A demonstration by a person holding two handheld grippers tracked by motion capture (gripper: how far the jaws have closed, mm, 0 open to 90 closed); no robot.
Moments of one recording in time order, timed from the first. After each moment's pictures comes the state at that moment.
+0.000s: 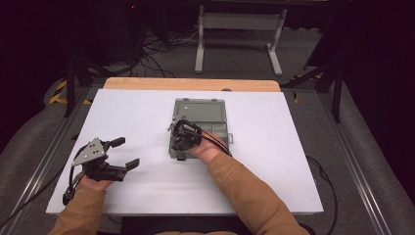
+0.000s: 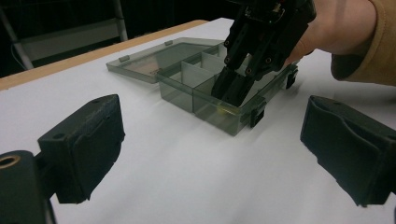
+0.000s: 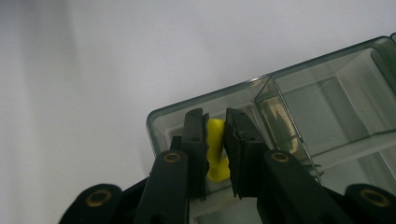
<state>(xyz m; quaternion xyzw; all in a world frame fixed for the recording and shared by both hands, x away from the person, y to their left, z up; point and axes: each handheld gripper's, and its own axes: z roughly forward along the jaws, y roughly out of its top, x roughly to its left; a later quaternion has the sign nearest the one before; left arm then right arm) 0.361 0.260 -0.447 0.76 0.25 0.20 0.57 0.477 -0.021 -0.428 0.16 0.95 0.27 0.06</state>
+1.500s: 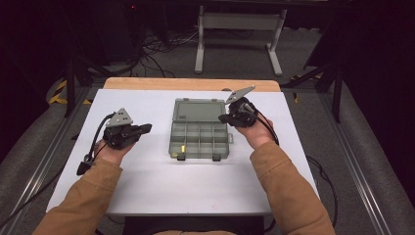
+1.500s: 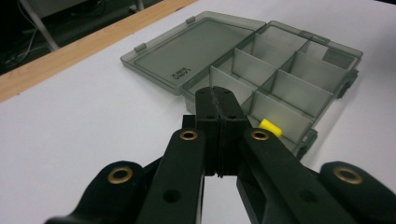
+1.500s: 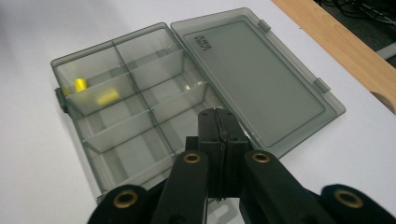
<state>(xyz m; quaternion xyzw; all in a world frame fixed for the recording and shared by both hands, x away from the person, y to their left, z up) 0.428 0.205 -0.394 0.82 0.29 0.20 0.46 0.487 -0.173 -0.353 0.24 0.90 0.34 0.16</state>
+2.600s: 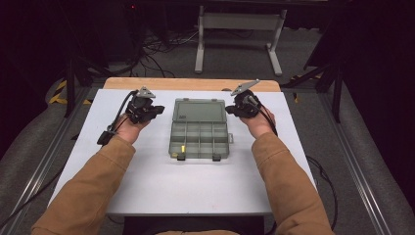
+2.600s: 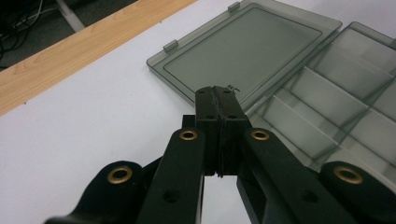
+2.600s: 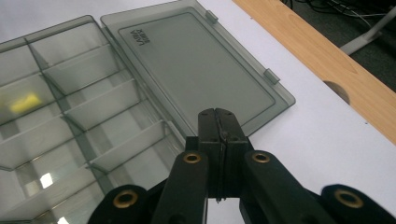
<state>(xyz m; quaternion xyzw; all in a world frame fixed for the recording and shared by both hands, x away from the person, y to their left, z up) 0.515 0.166 -0.388 0.83 0.35 0.18 0.39 0.532 -0.194 -0.368 0.27 0.88 0.33 0.19</state>
